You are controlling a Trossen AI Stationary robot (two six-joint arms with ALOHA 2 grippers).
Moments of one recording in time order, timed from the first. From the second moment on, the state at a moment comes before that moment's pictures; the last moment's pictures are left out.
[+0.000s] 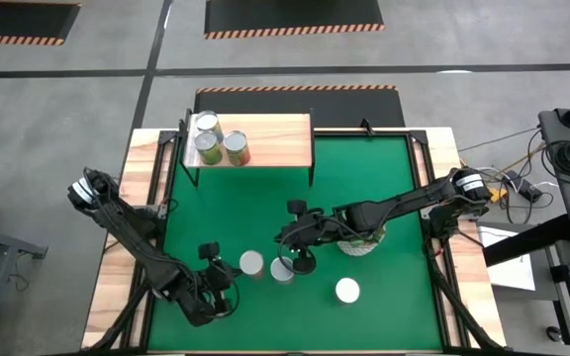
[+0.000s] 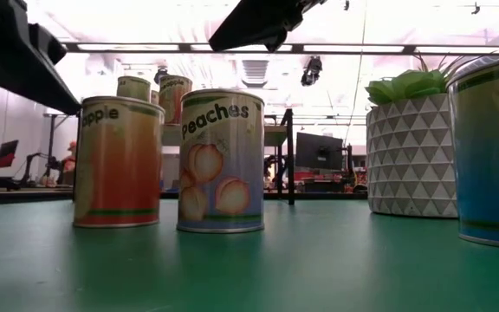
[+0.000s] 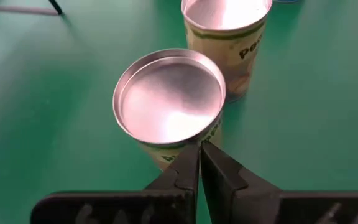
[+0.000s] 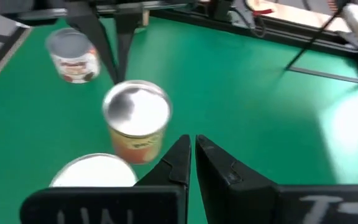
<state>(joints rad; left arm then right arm) -0.81 1.55 0.89 -0.49 -0.77 -0.89 0.22 1.74 1.35 -0.21 0.16 -0.06</state>
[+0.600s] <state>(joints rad) -0.80 1.46 0.93 -0.48 -0.85 -0.67 0.23 1.86 1.44 -0.17 0.13 0.03</state>
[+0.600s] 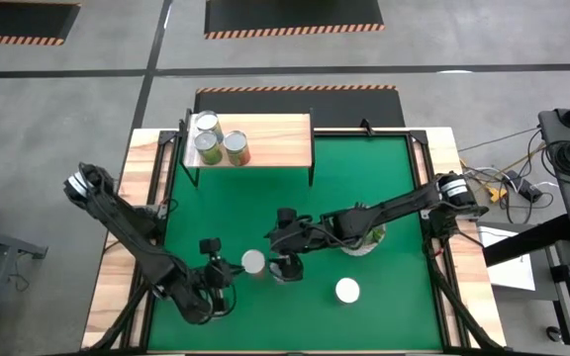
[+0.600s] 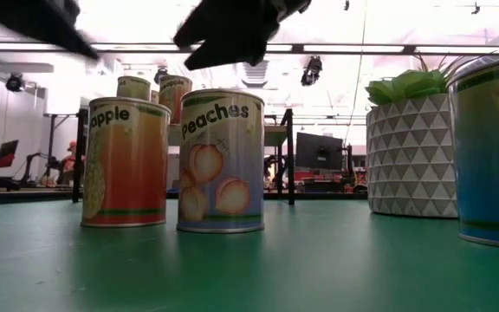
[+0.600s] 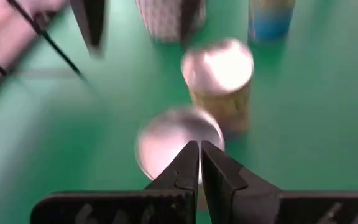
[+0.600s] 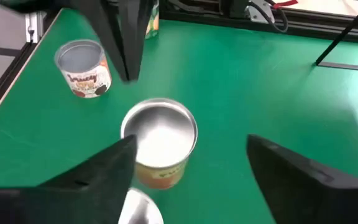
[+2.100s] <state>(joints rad) -0.80 1.17 0.92 -0.54 -1.33 -0.35 0.25 2.34 2.12 -0.79 0.13 0.15</state>
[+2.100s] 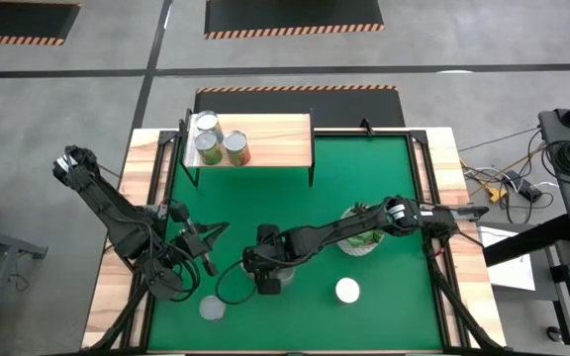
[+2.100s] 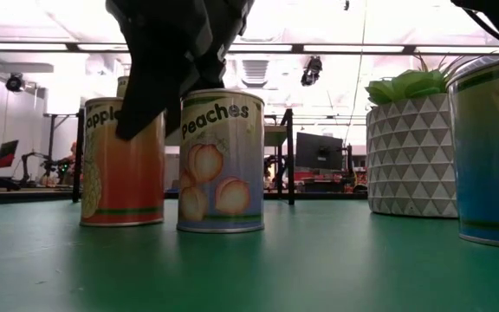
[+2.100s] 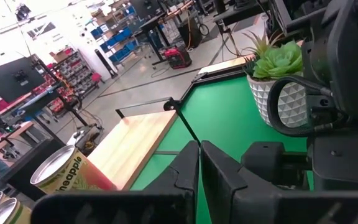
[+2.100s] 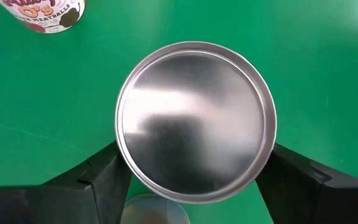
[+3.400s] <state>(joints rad) -0.80 1.05 0.94 -0.71 -1.50 -0.38 -0.16 1.88 2.14 -1.01 -0.03 -0.27</state>
